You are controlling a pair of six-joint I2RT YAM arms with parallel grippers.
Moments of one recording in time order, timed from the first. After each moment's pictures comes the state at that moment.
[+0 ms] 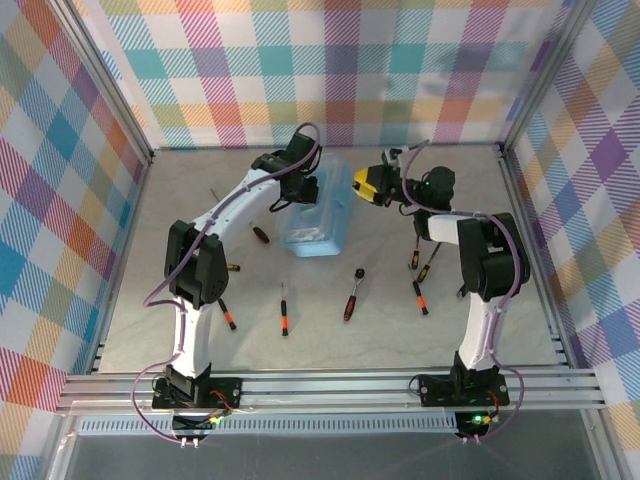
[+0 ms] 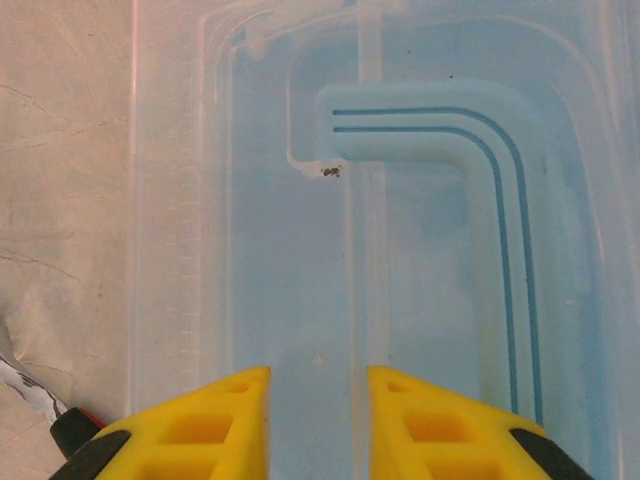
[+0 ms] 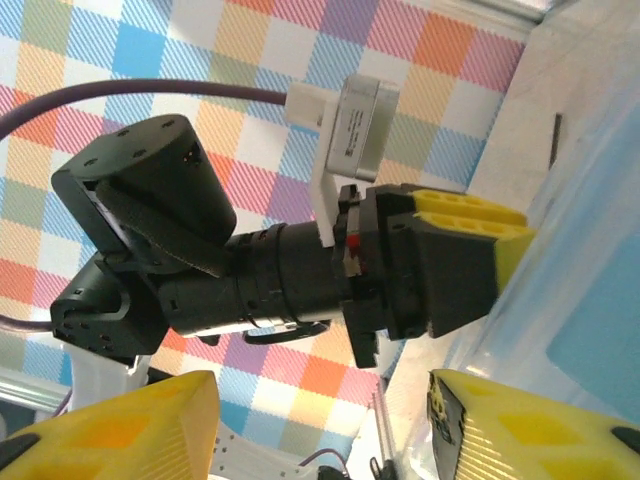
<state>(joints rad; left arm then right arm) -0.51 2.11 1.92 -0.88 -0.16 -0.27 0.17 1.98 1.11 1.17 -1.18 1.51</state>
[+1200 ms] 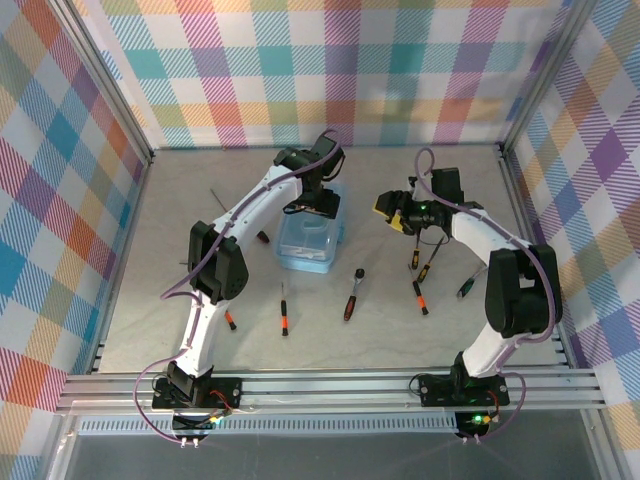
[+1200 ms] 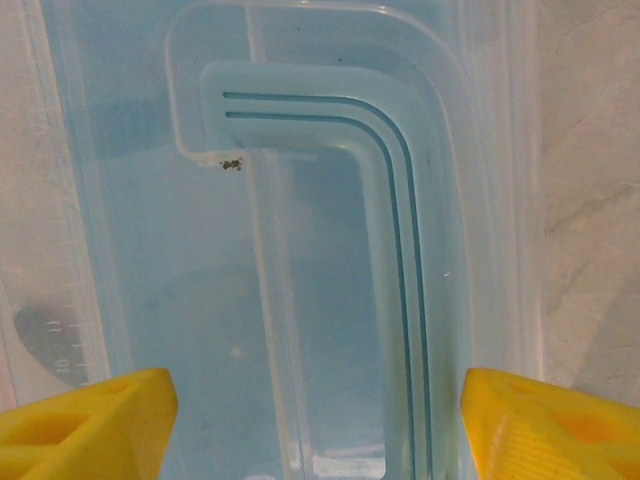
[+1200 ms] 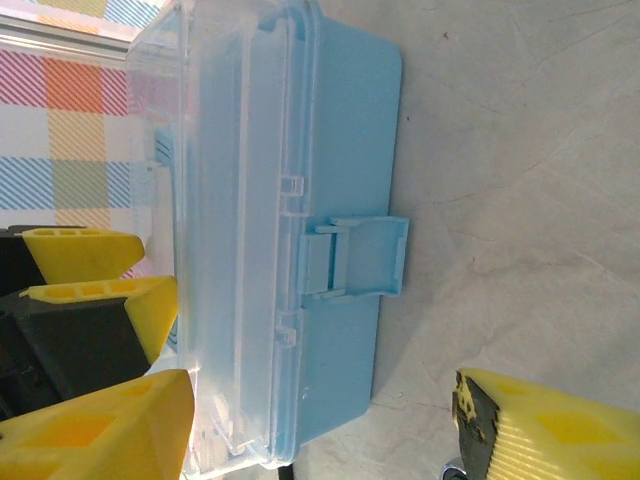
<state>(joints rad) -0.61 2.22 2.23 -1.24 -0.15 -0.30 0.15 1.68 1.10 -0.25 -0.75 0.65</state>
